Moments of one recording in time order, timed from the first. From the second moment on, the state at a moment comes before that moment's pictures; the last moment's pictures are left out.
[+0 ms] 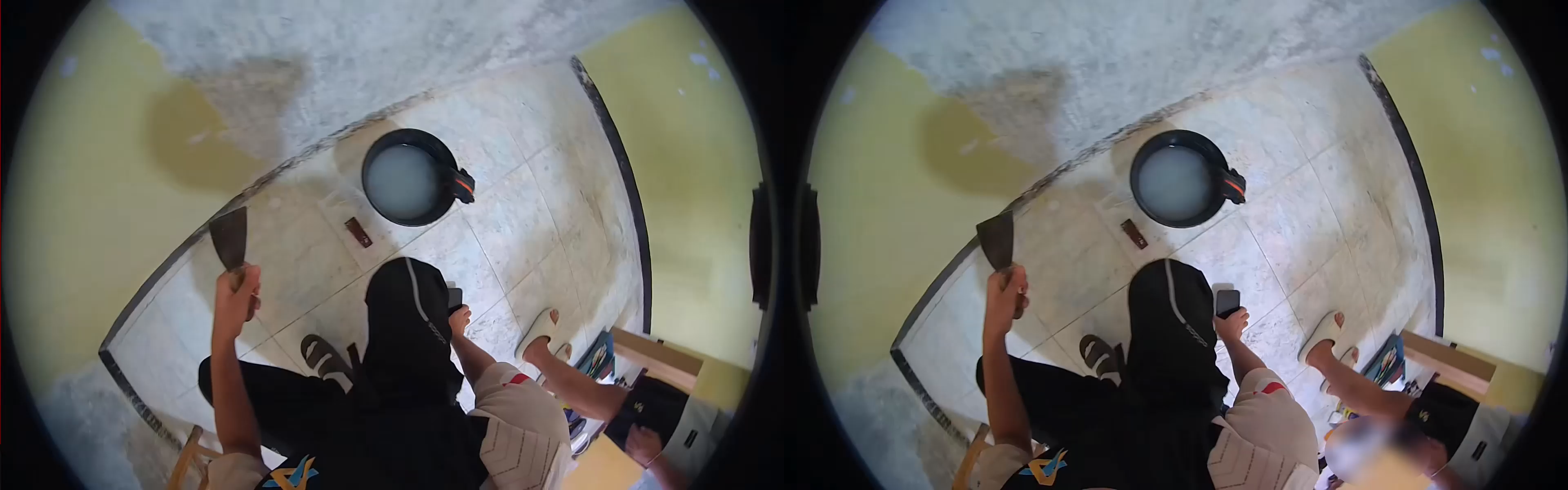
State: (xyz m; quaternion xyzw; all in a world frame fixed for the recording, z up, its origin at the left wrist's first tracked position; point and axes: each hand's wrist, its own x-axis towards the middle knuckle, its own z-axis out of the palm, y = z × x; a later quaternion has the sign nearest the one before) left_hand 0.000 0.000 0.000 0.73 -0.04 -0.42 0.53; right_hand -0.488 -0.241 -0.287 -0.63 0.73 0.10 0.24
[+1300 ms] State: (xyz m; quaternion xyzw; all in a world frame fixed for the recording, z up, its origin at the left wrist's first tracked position) left_hand -0.025 -0.047 -0.007 0.70 -0.10 -0.40 0.58; right_hand -0.250 -0.434 -0.101 -0.86 0.42 -0.25 0.17
